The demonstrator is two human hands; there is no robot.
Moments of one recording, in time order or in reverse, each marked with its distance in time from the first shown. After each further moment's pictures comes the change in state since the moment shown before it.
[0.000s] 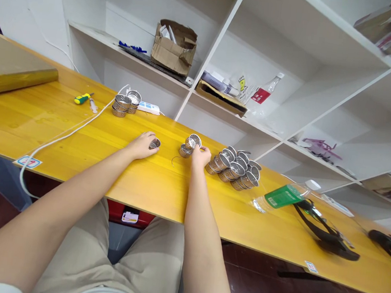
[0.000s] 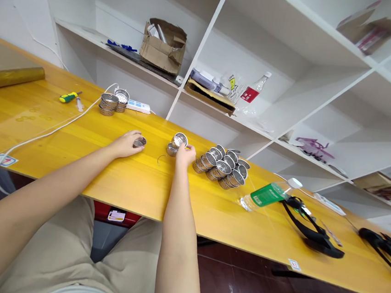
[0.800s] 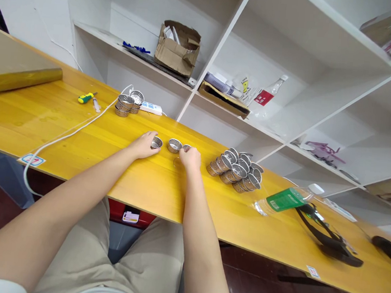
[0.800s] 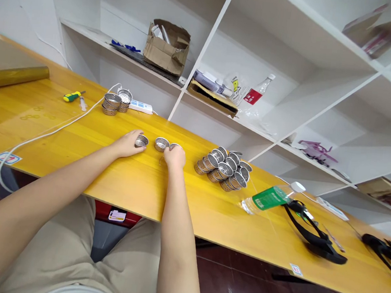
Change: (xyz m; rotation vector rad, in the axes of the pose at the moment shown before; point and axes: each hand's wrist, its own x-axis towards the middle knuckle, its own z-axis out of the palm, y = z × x) left_hand -0.001 0.013 -0.009 -0.038 -0.079 -0.201; right_hand -0.047 -0.041 -0.006 -0.589 -0.508 -0.184
